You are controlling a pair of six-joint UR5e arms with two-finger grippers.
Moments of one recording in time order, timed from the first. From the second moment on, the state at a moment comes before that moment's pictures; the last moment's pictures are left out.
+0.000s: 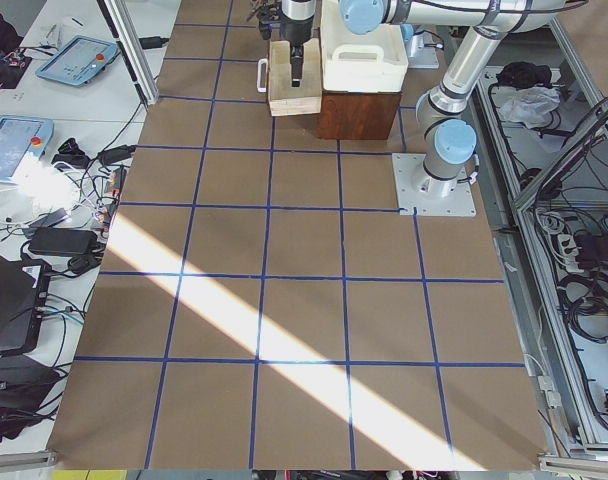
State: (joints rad) left arm -1.47 -1.47 -1.62 -1.59 1.55 0.07; right arm 1.01 -0.97 1.53 -2.20 -1.50 -1.89
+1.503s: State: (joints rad) left arm -1.47 -1.47 -1.62 -1.59 1.55 0.06; right arm 1.00 -0.89 1.50 -2.22 -1.52 -1.97
